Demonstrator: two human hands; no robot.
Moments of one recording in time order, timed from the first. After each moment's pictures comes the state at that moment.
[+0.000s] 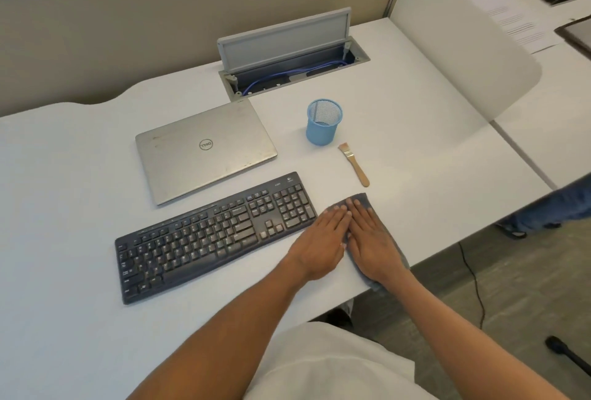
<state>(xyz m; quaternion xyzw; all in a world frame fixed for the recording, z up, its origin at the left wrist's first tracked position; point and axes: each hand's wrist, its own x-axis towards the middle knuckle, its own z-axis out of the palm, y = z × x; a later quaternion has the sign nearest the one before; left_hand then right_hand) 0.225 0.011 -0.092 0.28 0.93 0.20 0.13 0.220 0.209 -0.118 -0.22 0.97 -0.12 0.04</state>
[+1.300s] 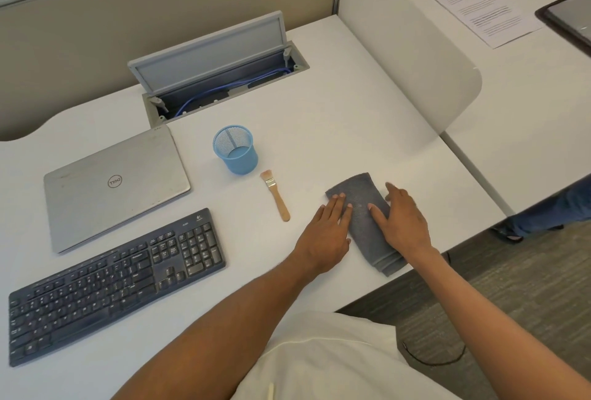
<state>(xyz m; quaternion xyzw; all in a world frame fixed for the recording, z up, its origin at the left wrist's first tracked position) 0.100 0.231 -0.091 0.23 0.95 0.15 0.16 0.074 0.439 -0.087 0.04 0.97 -0.23 0.07</state>
